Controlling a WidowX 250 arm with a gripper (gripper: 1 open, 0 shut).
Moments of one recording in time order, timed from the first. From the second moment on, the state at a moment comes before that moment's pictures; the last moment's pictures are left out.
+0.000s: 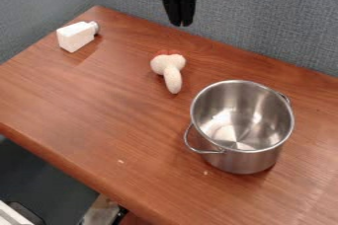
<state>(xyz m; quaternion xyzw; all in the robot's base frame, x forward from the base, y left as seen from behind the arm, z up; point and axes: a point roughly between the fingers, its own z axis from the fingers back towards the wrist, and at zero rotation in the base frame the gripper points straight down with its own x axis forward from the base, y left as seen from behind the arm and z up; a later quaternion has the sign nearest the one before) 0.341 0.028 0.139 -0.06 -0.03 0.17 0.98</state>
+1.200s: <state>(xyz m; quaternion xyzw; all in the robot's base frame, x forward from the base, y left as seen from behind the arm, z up) 0.341 0.028 0.082 0.02 -0.01 0.30 0.95</state>
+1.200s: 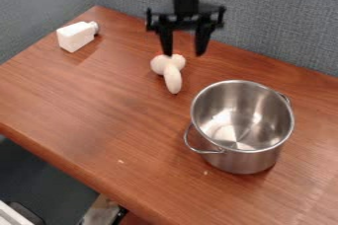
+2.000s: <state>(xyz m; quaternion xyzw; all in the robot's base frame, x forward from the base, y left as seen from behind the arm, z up) 0.325 -0.020 0.134 0.02 -0.07 0.30 0.95</state>
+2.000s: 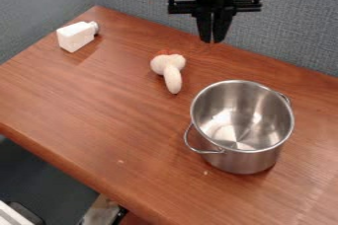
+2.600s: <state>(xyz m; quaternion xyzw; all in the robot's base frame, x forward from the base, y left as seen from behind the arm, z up) 0.309 0.005 0.118 0.05 -0.02 0.37 0.93</state>
